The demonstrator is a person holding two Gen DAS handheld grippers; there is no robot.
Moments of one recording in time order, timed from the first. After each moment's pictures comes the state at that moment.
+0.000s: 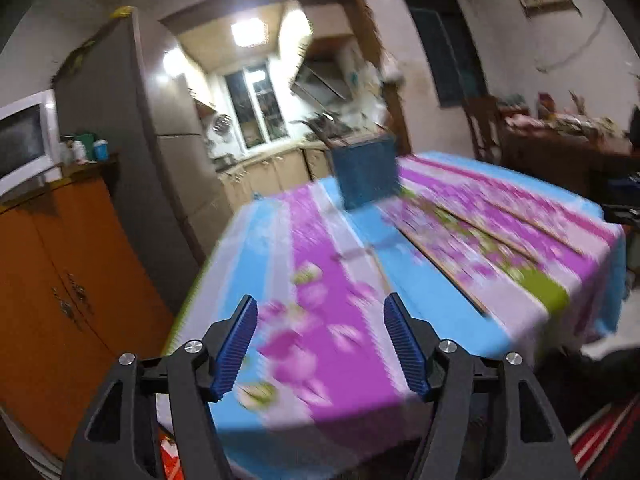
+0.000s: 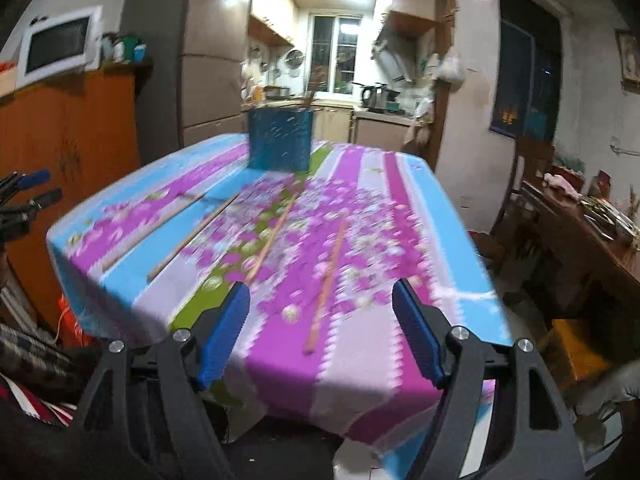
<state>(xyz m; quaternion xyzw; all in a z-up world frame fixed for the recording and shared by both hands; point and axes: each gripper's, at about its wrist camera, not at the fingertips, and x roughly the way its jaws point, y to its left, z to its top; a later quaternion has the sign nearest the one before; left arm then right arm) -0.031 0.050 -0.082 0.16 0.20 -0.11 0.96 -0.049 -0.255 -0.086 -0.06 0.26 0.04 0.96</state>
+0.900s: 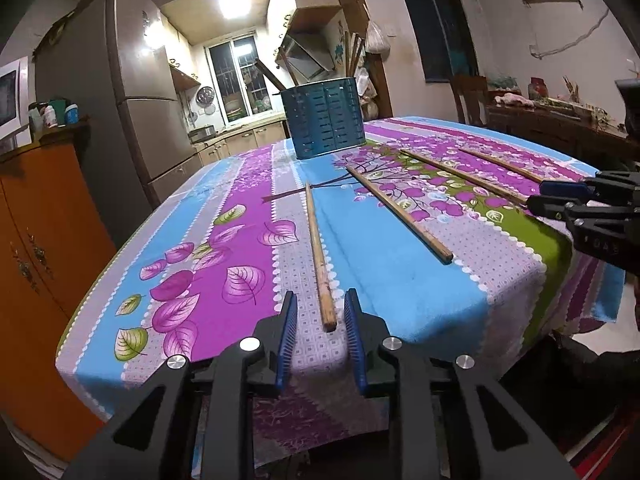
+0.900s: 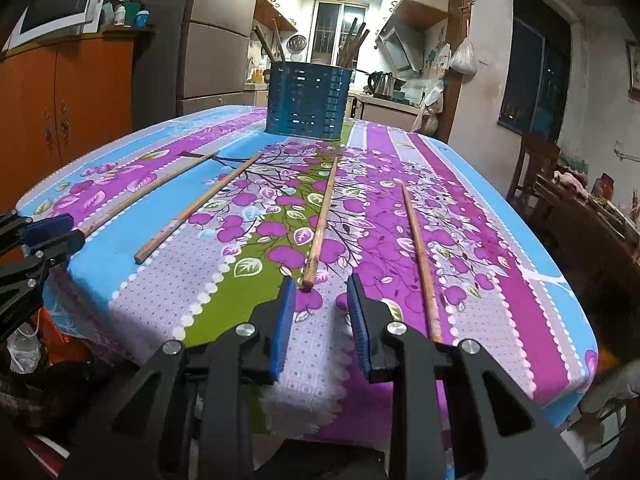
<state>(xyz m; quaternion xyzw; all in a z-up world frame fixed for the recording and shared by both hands) -0.008 -0.001 -0.156 0.14 0.24 -0.12 0.95 0.006 -0.195 -0.144 -0.07 0.28 0.01 0.96</state>
